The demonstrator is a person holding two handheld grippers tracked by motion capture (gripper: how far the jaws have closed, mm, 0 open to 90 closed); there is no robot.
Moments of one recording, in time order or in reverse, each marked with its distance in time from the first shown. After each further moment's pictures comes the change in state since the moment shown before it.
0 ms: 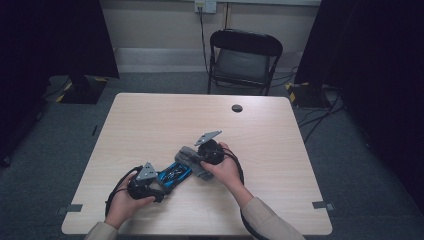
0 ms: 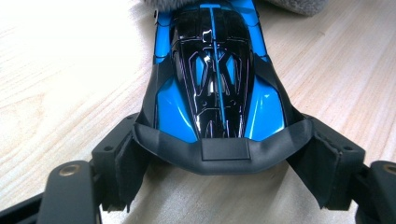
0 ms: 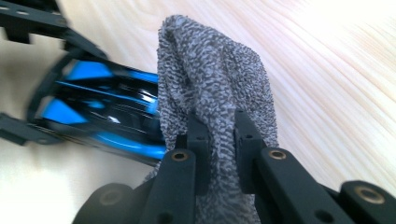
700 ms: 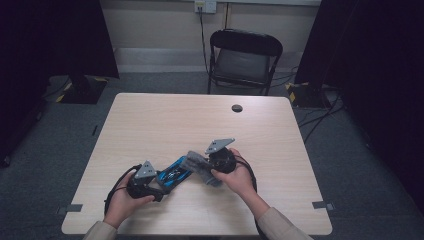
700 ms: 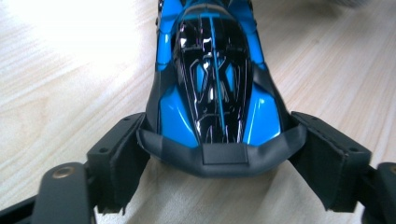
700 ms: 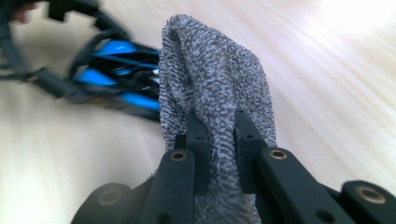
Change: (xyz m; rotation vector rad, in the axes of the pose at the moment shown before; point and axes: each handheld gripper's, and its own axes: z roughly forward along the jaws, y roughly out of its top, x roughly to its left) left arm 0.003 0.005 -0.005 -0.014 -0.017 -0.008; right arm 0.017 -0.022 -0.040 -0.051 0.027 -0.079
